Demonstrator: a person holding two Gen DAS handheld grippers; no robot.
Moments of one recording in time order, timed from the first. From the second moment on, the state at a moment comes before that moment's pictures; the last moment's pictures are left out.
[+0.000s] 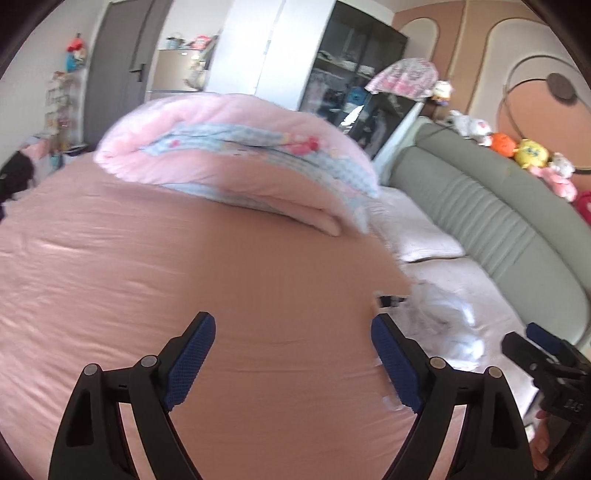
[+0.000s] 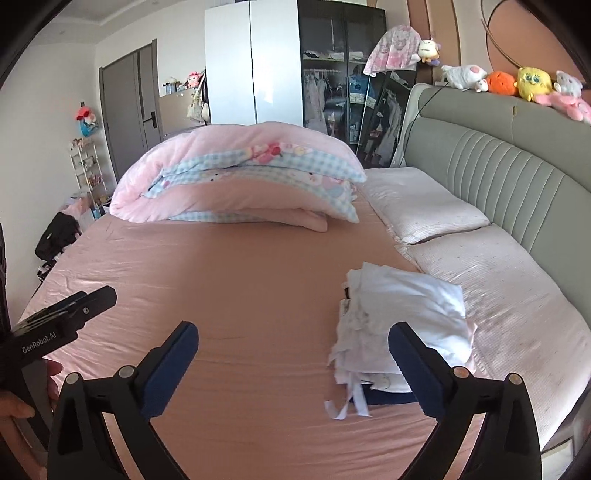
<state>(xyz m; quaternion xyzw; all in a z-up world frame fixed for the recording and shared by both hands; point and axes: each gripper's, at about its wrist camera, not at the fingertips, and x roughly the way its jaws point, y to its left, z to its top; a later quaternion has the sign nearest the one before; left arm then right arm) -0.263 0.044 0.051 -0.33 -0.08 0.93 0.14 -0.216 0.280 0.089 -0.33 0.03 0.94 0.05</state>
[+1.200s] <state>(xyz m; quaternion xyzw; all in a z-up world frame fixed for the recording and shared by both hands) -0.040 -0.064 0.093 -0.33 -0.09 0.94 0.09 -0.030 0.133 0.114 -0.34 0.02 0.94 0.02</state>
